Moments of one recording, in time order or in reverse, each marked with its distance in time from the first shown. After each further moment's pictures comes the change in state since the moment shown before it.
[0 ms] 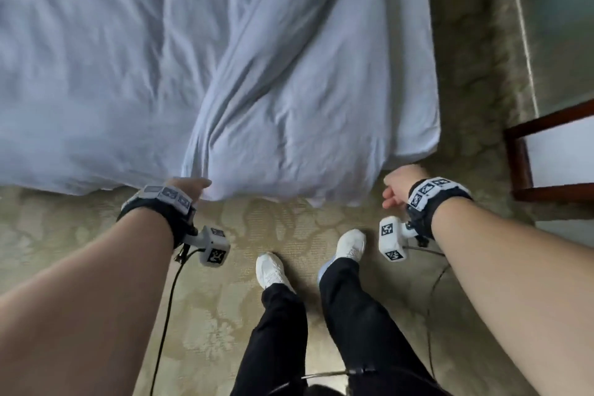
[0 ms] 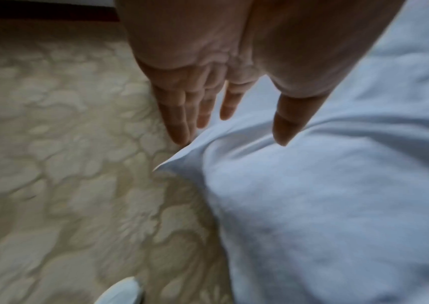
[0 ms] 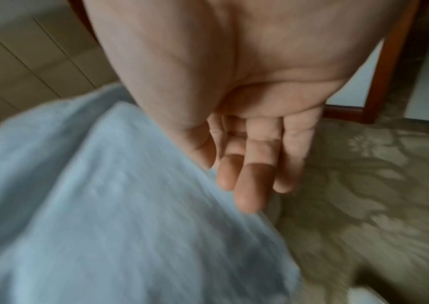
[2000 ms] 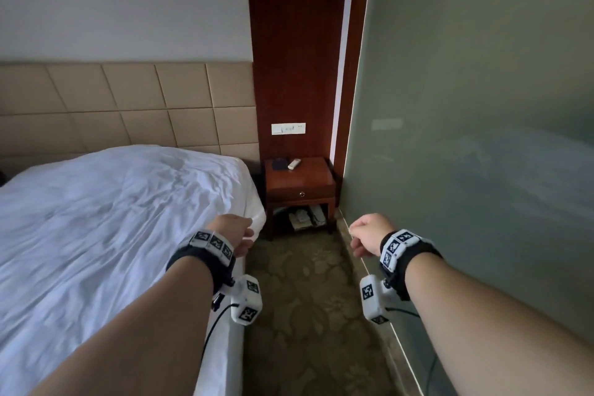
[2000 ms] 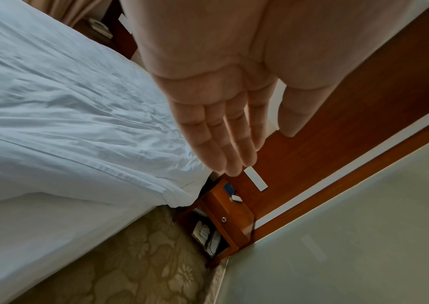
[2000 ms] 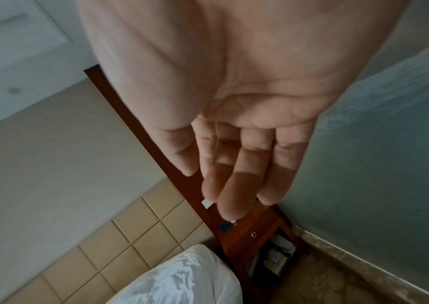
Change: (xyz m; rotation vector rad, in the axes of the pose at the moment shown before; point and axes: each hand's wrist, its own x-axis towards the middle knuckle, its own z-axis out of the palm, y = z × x) left_hand -0.502 0.858 0.269 -0.421 -0.155 0.749; right_hand 0.139 -0.404 -0.820 0.202 0.278 -0.724
